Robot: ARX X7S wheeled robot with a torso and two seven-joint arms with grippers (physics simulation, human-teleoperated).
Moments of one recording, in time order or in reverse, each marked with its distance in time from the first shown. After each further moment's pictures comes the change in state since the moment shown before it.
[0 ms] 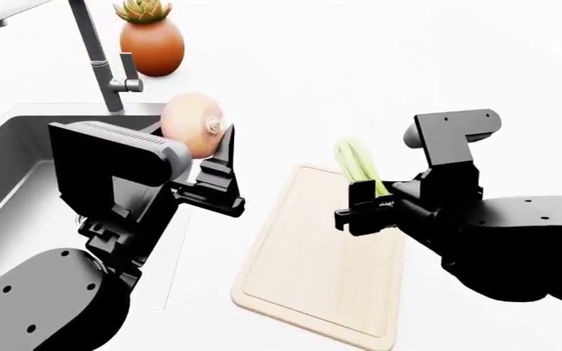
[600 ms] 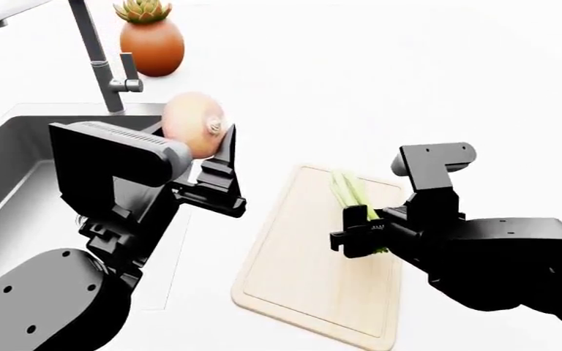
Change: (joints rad) left arm -0.003 -0.003 0.007 0.001 -0.010 0.006 -0.009; right arm -0.087 -0.016 -0.038 0.071 -0.063 -0.022 -0.087
